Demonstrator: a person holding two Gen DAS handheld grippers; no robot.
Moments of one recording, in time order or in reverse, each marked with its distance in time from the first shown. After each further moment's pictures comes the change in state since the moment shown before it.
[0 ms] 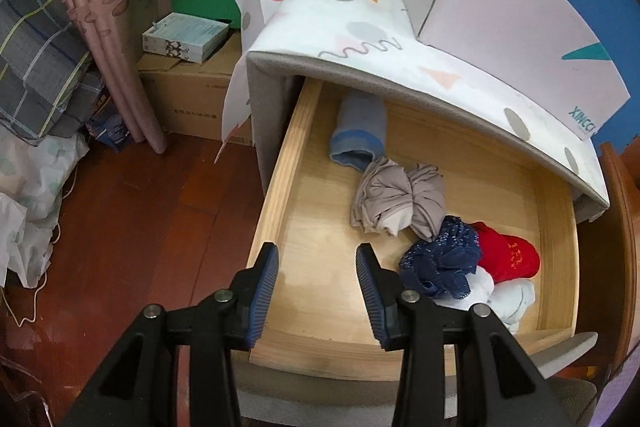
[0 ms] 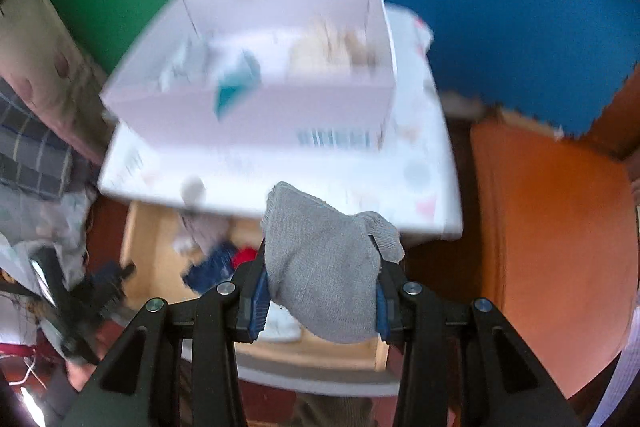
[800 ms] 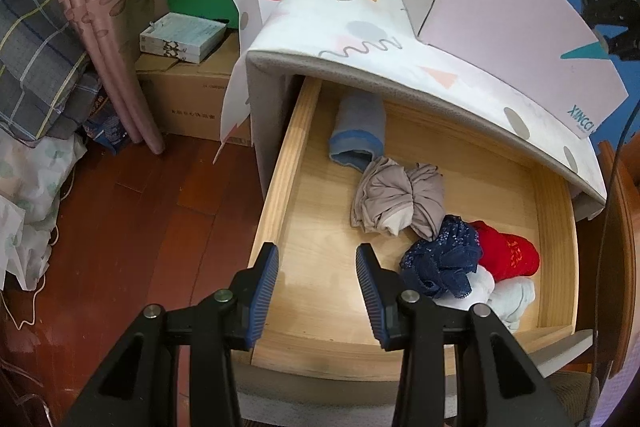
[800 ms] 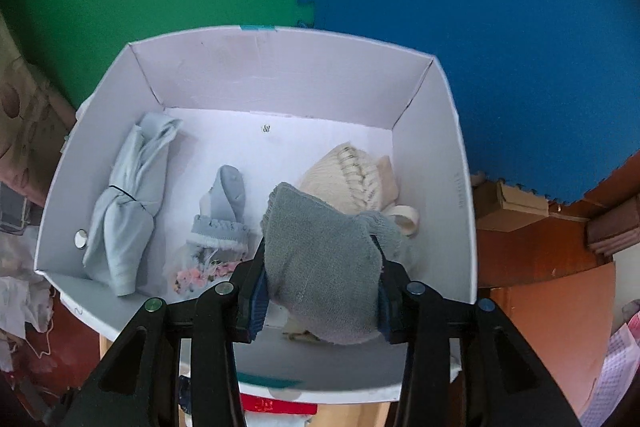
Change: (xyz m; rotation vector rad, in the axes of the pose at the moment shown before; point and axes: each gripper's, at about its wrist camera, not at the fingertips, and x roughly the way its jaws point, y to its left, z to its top) left arm 0.003 0.001 0.001 0.000 0.009 -0.009; right arm 0.103 0.034 0.133 -0.047 0.018 -0.113
